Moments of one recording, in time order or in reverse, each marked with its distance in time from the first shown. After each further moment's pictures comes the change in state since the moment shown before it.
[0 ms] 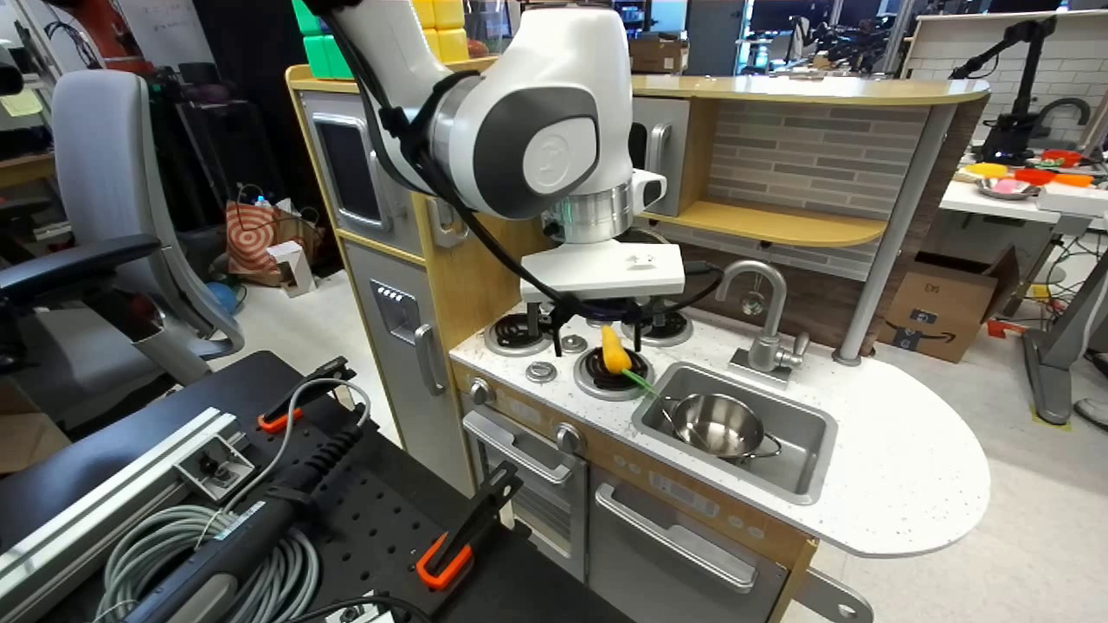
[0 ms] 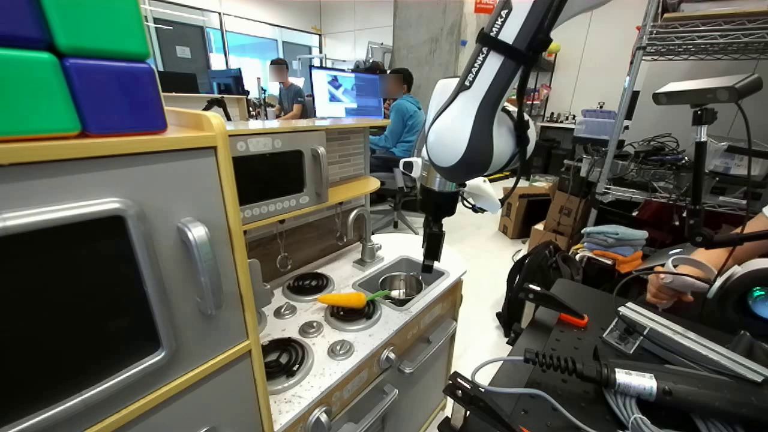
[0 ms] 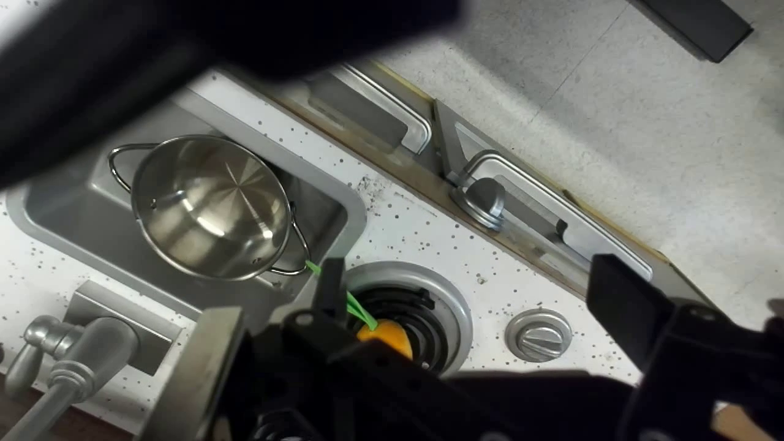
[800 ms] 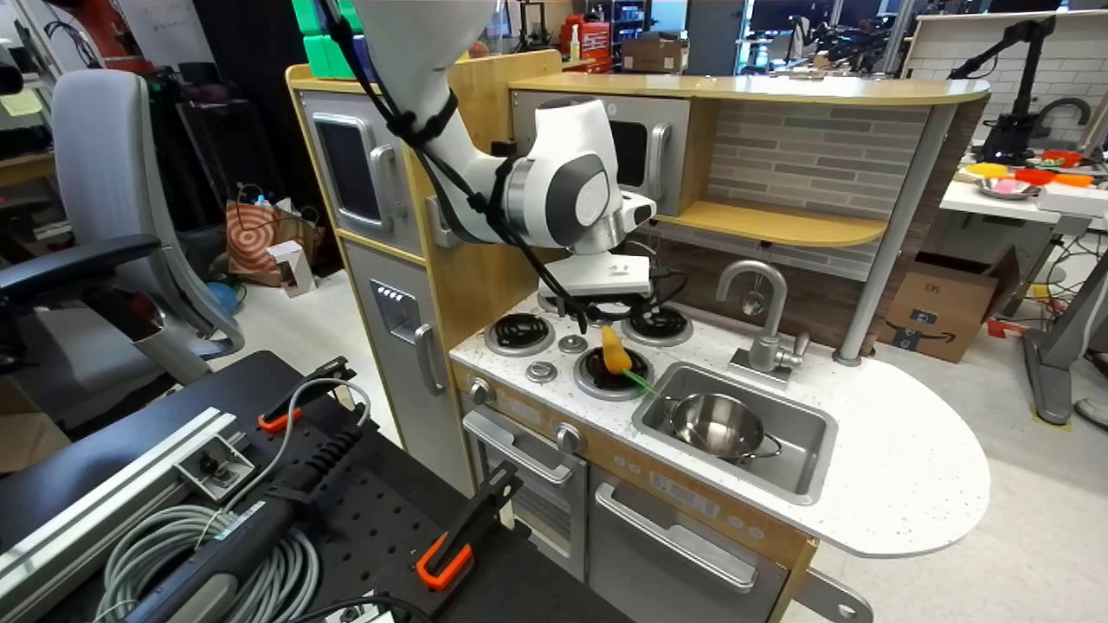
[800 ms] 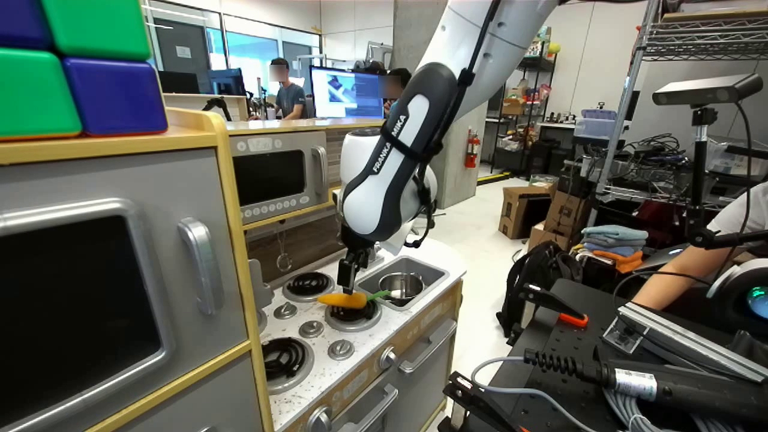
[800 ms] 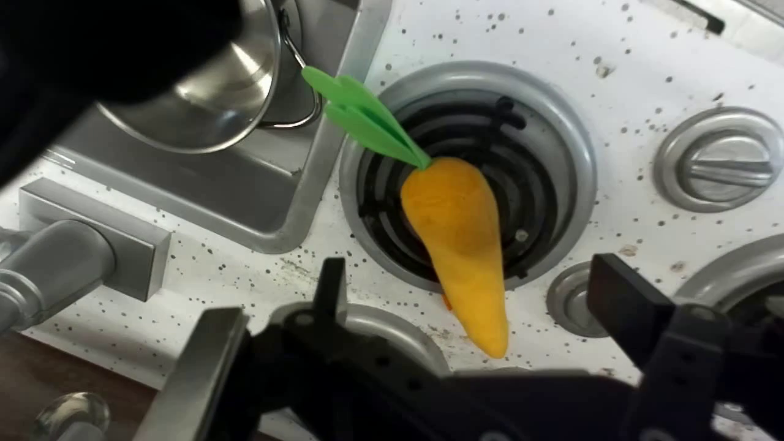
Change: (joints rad) arm 0.220 0.443 -0.091 0.569 -0.101 -0.044 0.438
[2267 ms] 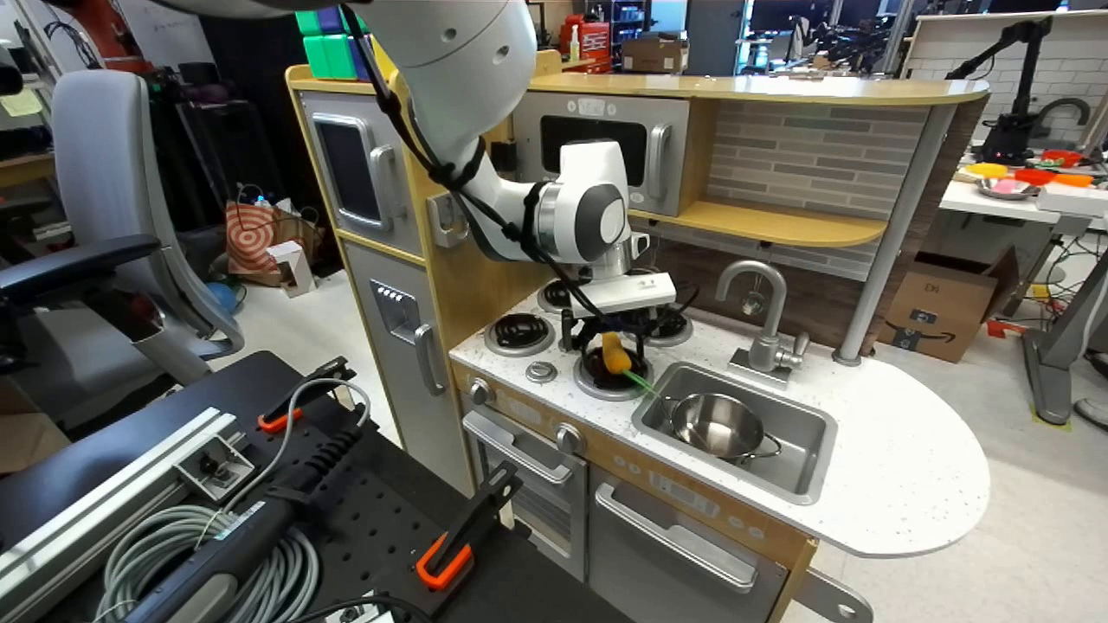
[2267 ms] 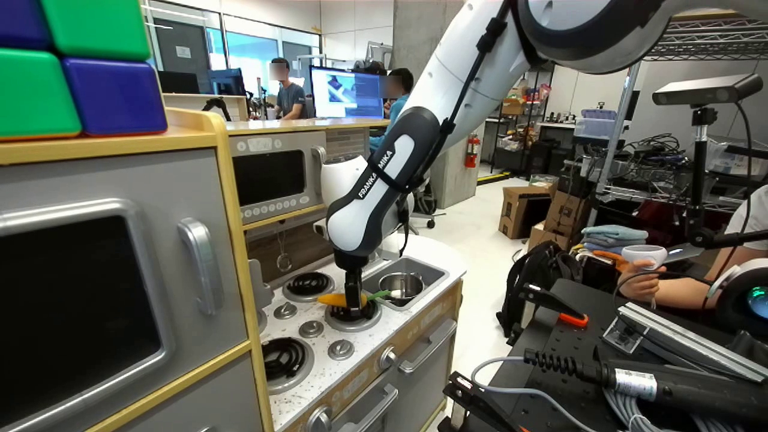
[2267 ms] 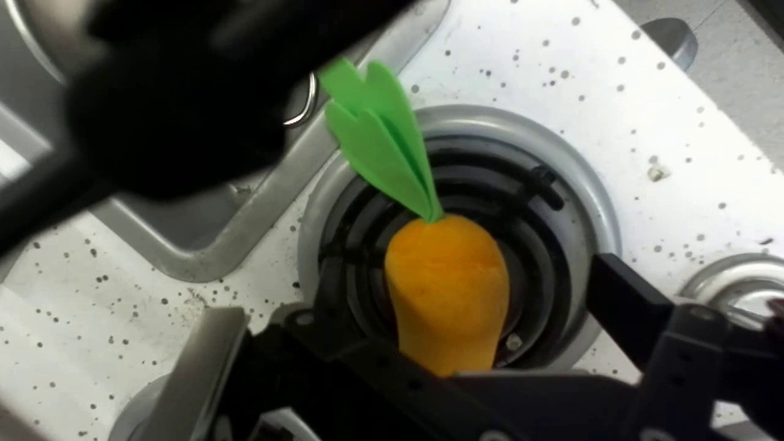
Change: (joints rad) arm -0.061 0.197 0.082 0.295 -0.119 -0.280 -0.257
